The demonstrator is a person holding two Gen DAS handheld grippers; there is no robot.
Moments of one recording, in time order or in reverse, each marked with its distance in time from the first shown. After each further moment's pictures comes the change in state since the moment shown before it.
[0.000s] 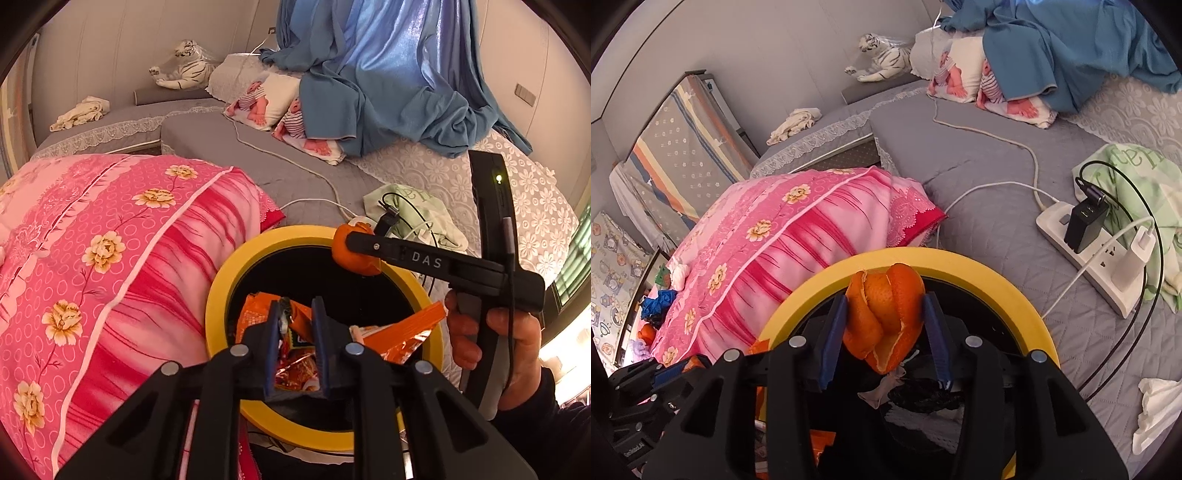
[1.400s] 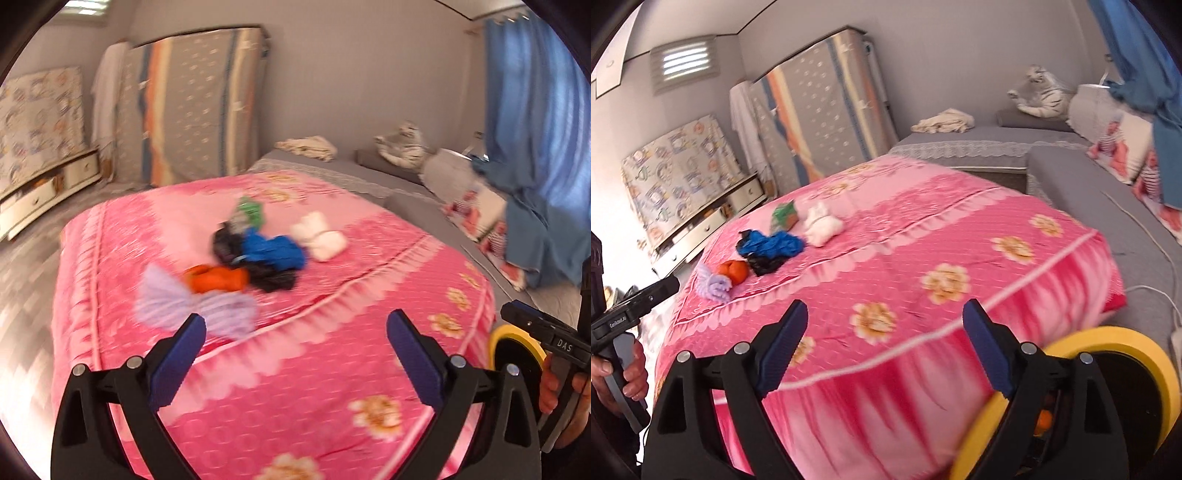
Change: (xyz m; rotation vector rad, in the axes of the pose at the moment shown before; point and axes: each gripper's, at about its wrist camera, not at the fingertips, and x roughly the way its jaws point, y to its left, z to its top) left arm -0.242 0.197 -0.108 -0.477 -0.324 0.665; right arm 0.023 0.235 -0.029 -0.468 -0.016 0.364
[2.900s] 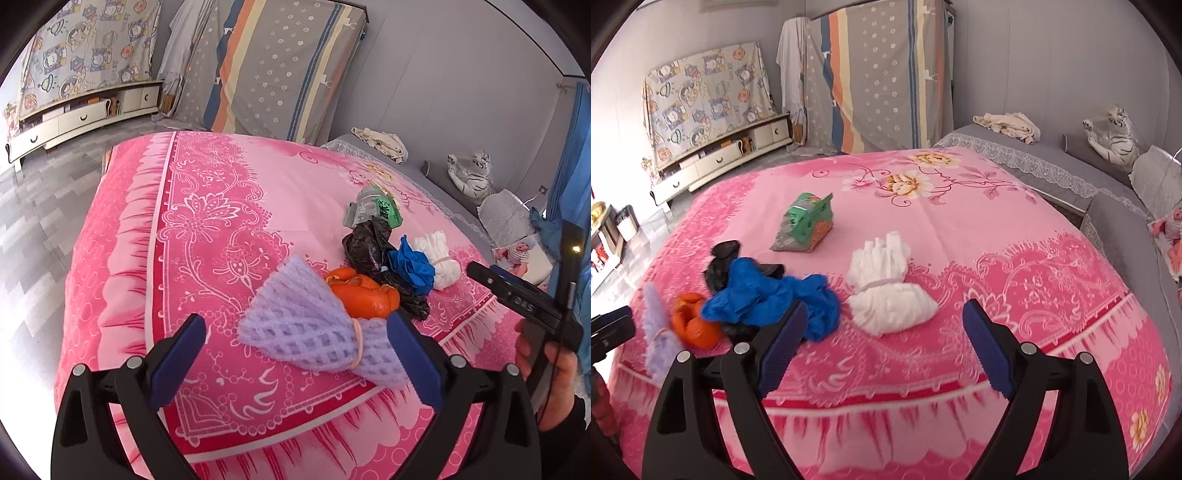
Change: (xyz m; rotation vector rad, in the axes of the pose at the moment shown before) left arm 0.067 0.122 0.008 -0.289 0.088 0.104; right arm 0.206 0.112 0.093 -0.298 0.121 0.009
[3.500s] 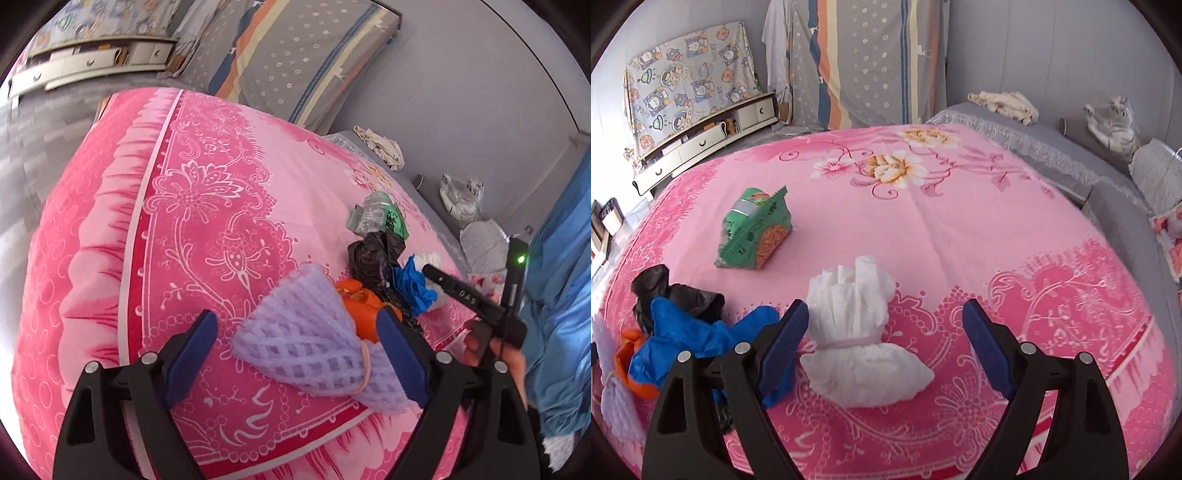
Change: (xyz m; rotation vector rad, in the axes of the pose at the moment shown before) left arm 0.027 0.028 0.008 -0.195 0.057 -0.126; right arm 0.080 -0.015 0.024 0.018 0.104 -0.026
